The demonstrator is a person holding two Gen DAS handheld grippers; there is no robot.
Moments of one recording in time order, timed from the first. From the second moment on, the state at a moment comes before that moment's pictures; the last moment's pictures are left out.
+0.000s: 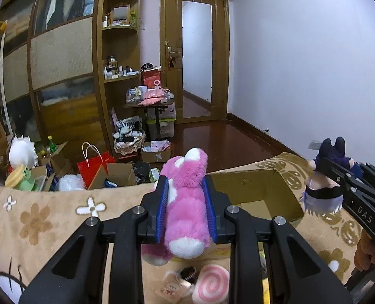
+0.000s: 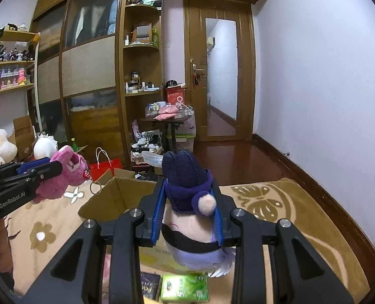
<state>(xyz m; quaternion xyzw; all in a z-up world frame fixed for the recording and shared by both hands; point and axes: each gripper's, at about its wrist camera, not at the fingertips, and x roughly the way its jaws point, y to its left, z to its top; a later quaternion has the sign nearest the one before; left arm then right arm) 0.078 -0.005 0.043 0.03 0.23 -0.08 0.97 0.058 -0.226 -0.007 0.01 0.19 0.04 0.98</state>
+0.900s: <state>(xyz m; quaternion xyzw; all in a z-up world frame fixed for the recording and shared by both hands) 0.138 -0.027 -0.001 0.03 0.28 -0.13 0.95 0.110 -0.222 -0.032 0.03 0.20 0.05 0.98</state>
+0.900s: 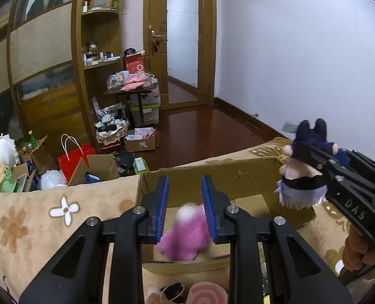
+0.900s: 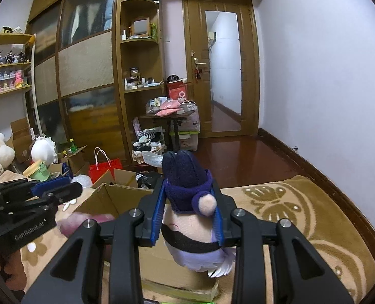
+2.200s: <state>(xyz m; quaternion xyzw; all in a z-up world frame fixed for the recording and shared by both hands) 0.083 0.025 0.006 0.01 0.34 -0.05 0.94 0.077 -0.215 -0.033 0.05 0.23 0.05 0.97</state>
